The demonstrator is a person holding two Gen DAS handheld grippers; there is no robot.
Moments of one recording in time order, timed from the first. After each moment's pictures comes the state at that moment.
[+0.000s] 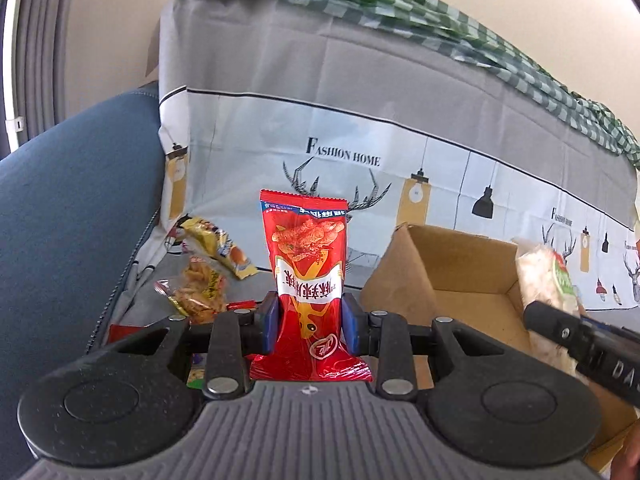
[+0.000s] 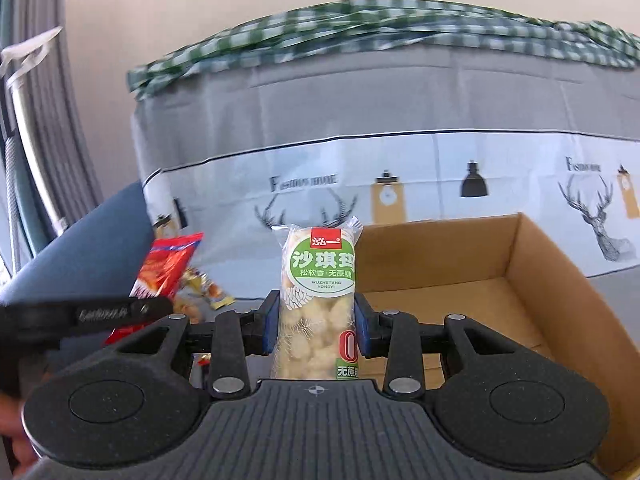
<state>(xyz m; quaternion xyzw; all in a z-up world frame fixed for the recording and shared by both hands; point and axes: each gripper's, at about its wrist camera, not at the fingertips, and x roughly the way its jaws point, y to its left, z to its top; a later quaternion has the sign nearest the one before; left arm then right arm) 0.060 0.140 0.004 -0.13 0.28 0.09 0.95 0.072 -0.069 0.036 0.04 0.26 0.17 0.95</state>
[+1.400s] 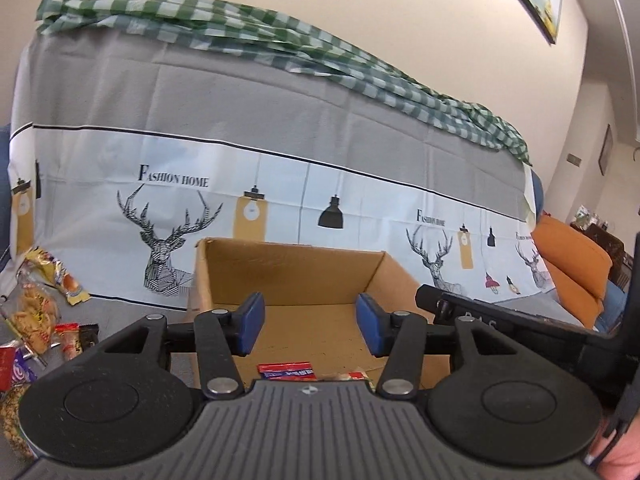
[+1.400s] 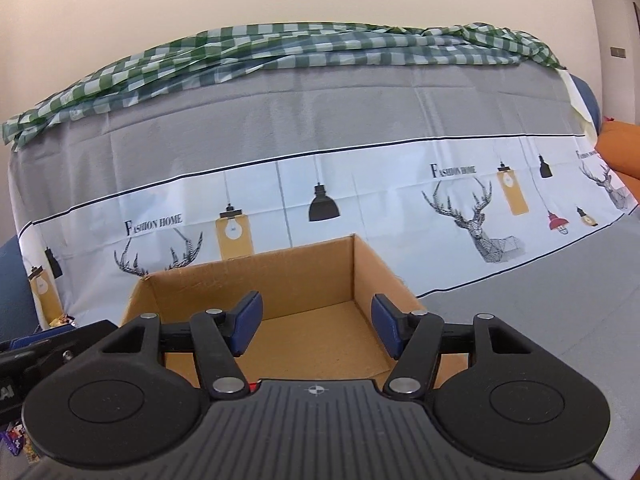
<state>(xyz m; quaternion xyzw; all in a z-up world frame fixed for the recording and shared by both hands) 0.066 0.034 0.012 -0.13 0.22 -0.08 0.96 0.091 -0.154 0.029 0.05 0.23 0.02 0.97</state>
